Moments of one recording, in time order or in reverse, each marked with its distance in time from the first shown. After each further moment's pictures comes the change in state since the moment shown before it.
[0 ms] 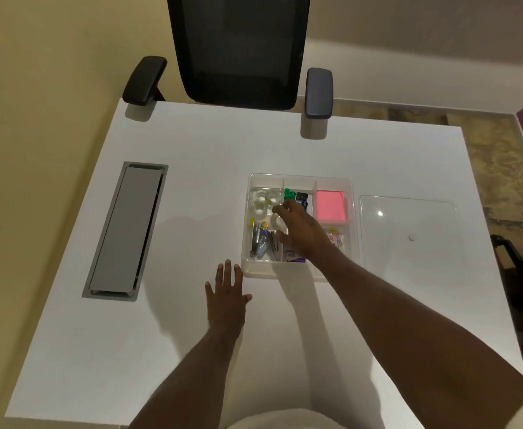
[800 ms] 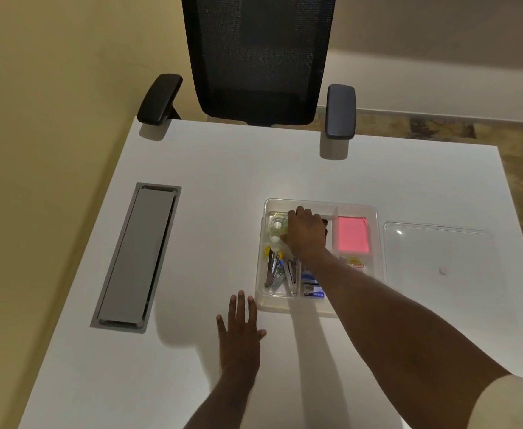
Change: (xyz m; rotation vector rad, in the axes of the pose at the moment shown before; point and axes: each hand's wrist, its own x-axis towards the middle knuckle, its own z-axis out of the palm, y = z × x) left_hand 0.010 -0.001 0.009 0.005 -0.059 -0.041; right_hand 0.101 -0.005 0.017 -0.348 -0.061 0.225
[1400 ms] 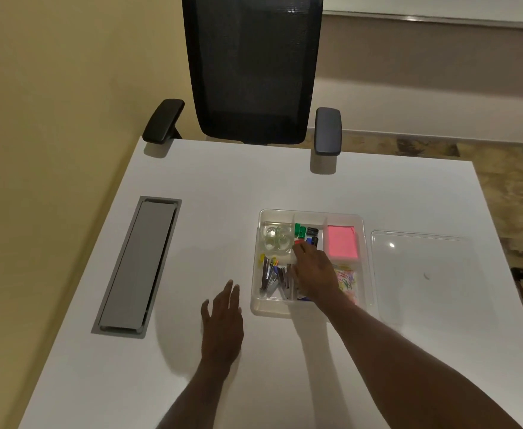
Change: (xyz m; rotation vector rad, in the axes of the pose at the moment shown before) left_hand 0.001 -0.024 -0.040 -0.061 0.407 0.092; right_hand -0.088 0.029 0.009 0.200 0.037 -0.077
